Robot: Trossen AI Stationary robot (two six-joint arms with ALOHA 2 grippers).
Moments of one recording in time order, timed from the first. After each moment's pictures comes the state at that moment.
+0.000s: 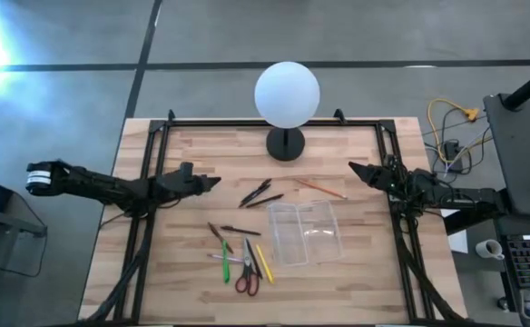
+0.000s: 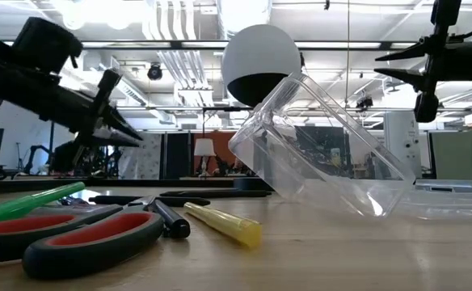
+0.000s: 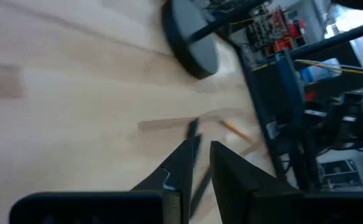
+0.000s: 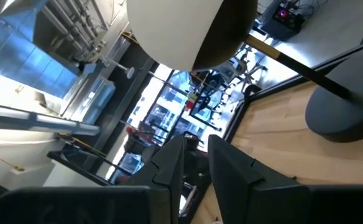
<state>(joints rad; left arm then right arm) 0.10 0.92 0.09 0.49 -0.37 -1.21 -0.05 0.02 0.01 0.19 0.39 1.04</state>
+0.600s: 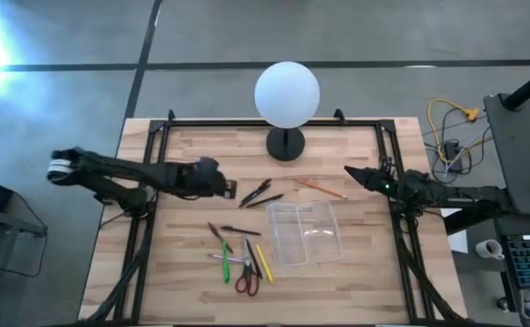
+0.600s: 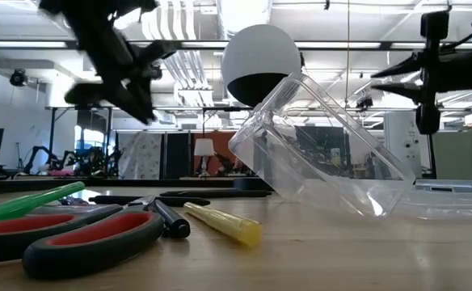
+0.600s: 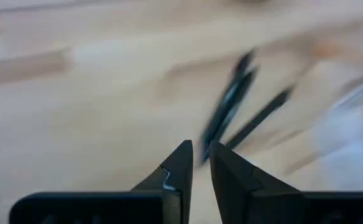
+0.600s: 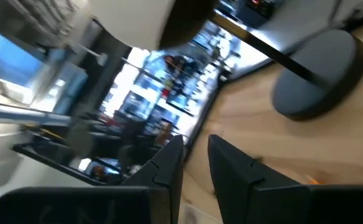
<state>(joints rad) -0.06 1.28 0.94 -0.77 -0.37 -1.29 -0.05 0.11 0.01 0.12 0.39 1.09</state>
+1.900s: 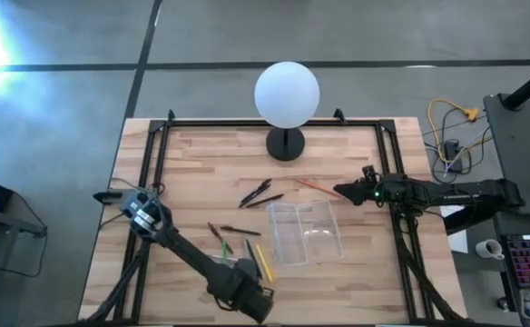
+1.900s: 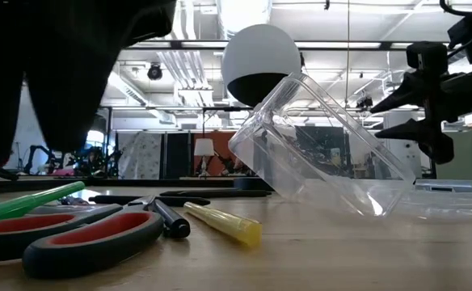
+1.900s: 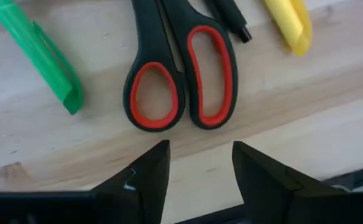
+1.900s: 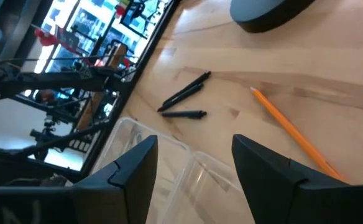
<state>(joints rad) -0.62 2.19 1.87 -1.05 -0.02 -1.94 -0.05 0.34 0.01 0.03 0.18 1.06</state>
